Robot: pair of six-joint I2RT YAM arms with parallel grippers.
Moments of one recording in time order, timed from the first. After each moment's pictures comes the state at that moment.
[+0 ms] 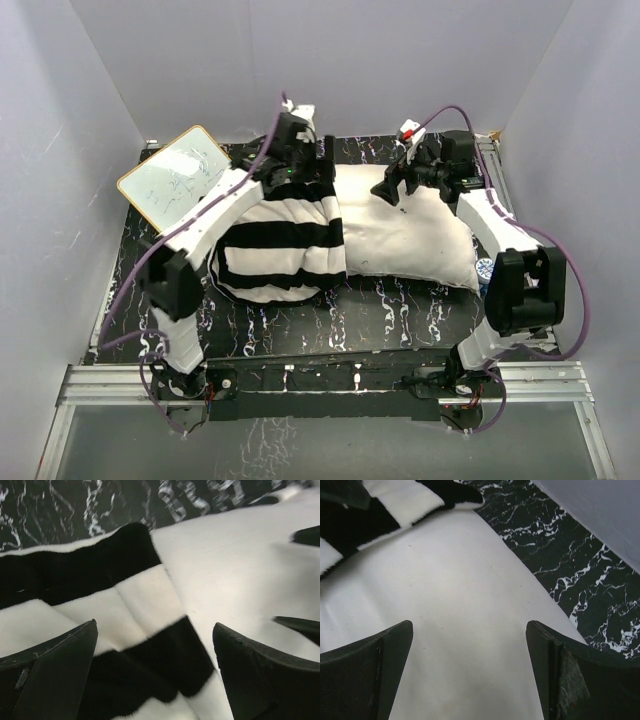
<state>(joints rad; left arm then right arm) -0.59 1.77 1.79 -0.55 -0.03 -0.36 0.08 1.59 1.26 -0.10 -0.84 -0.37</state>
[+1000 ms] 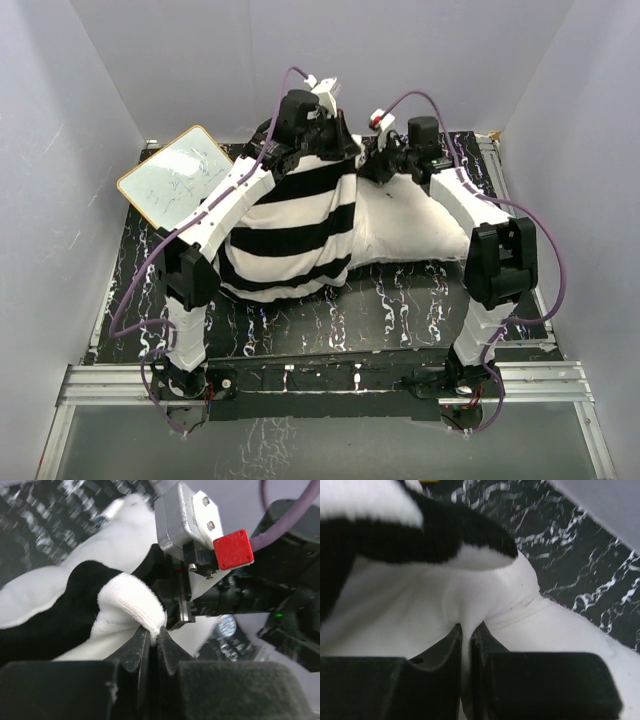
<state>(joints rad) -0.63 1.96 2.04 -0.50 0.23 -0.46 0.21 1.84 1.47 -0.19 -0.69 -0.32</state>
